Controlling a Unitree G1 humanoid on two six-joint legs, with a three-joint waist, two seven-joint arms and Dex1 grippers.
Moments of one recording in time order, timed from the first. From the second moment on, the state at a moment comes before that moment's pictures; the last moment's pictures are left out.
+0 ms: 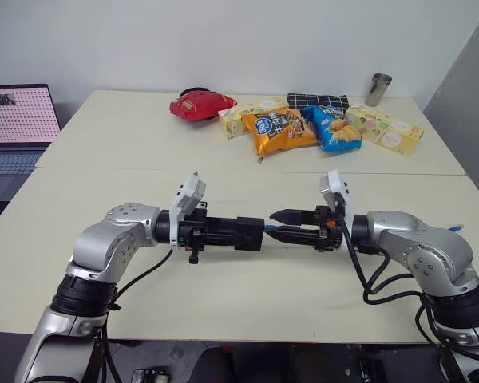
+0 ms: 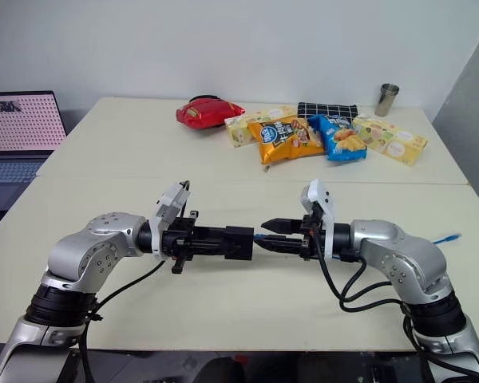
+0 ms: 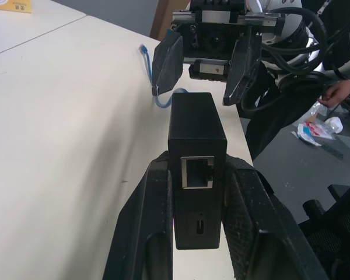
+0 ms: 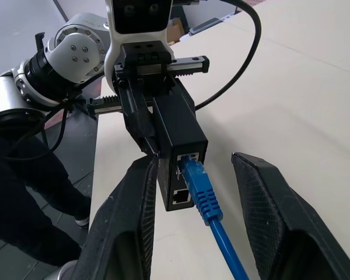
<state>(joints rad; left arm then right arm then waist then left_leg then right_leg) -0.48 0.67 -0.09 -0.07 -0.64 0.65 -1.31 -0.48 -0.57 0.12 -0.37 0.81 0.87 0.81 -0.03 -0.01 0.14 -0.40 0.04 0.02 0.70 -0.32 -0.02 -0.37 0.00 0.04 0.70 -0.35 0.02</state>
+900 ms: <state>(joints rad) -0.48 0.67 -0.09 -0.09 -0.65 0.65 -1.29 -0.50 -0.58 0.14 -0.34 0.79 0.89 0.85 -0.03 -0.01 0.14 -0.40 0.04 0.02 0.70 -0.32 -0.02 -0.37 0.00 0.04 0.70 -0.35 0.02</state>
